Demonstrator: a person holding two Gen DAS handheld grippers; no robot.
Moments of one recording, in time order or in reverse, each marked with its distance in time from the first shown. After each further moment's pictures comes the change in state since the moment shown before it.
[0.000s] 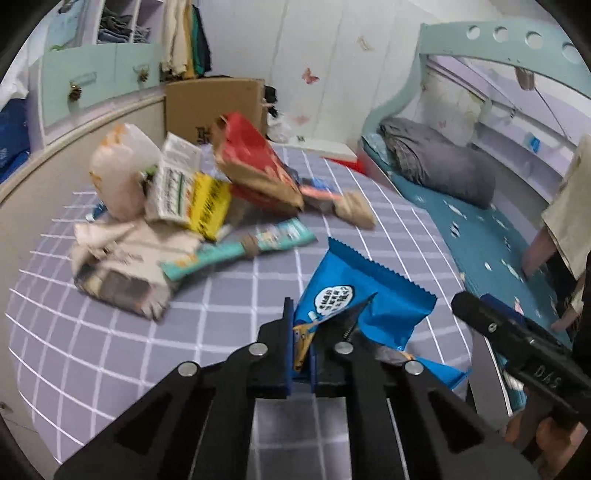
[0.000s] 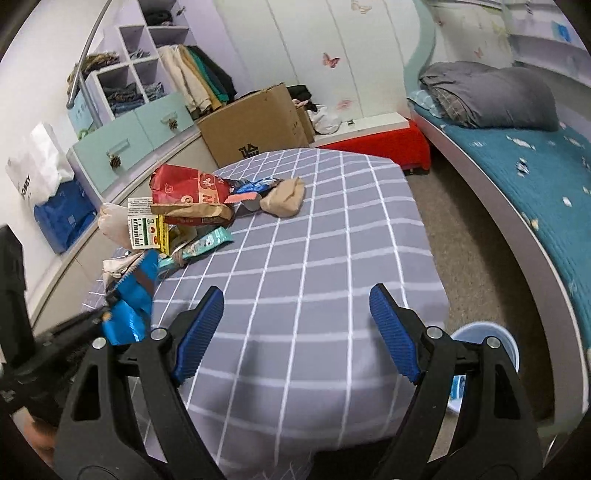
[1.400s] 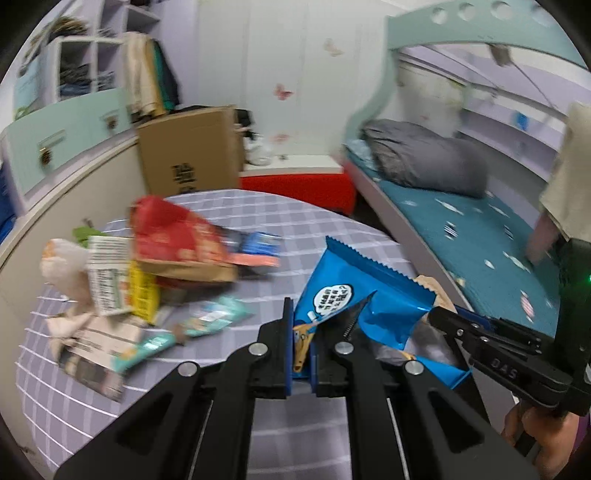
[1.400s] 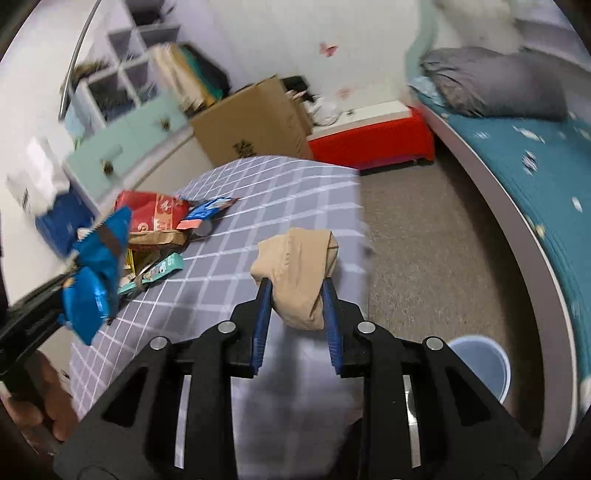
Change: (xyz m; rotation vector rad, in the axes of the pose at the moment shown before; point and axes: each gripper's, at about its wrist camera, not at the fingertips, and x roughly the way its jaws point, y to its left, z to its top) left arm 0.016 -0.096 0.044 0.160 -0.037 0.000; right arm 0.002 -0.088 0.029 0.063 0.036 0.049
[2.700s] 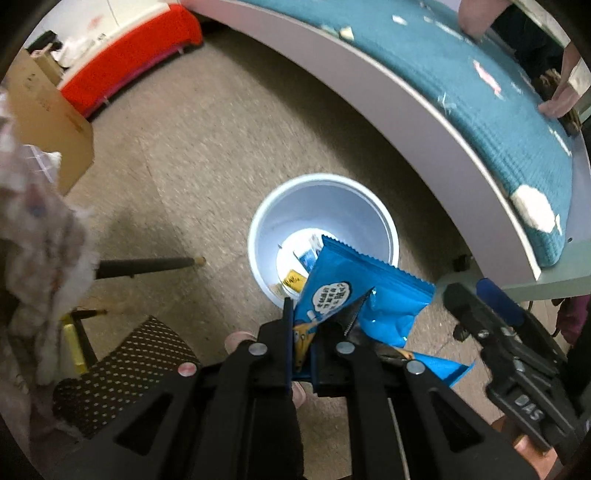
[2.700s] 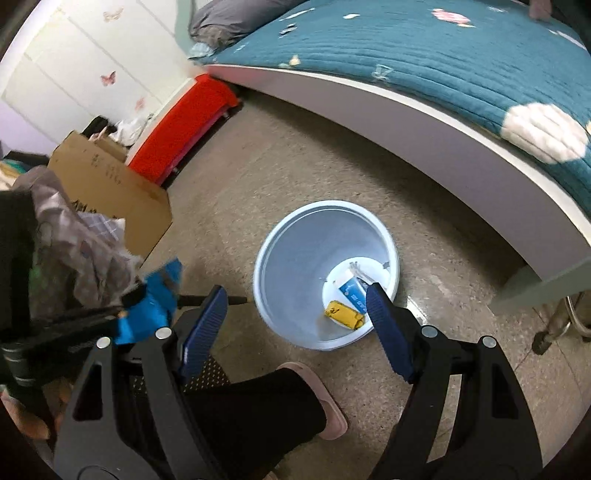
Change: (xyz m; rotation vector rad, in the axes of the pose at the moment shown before) left arm 0.253 -0.266 -0.187 0.416 0.701 -0.242; right arm -0.015 -0.276 -0.209 0.615 0.043 -0.381
